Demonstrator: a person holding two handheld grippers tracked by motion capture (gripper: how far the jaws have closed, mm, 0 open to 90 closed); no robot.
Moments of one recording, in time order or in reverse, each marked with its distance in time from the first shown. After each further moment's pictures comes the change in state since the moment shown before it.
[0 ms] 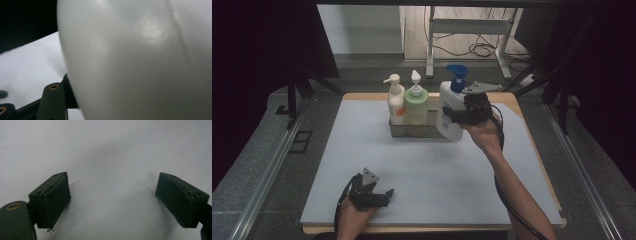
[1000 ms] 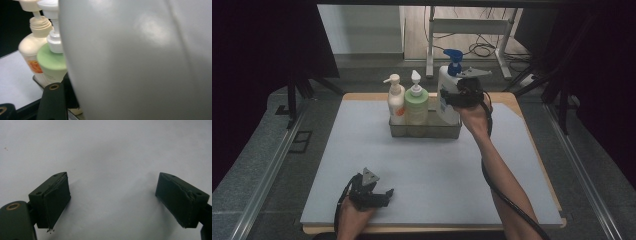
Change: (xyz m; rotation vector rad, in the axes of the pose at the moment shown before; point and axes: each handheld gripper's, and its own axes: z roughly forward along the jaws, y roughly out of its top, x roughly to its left) left arm 0.000 0.000 0.000 0.000 0.000 -0.001; right arm -0.026 0.020 0.047 -0.028 -0.122 0.041
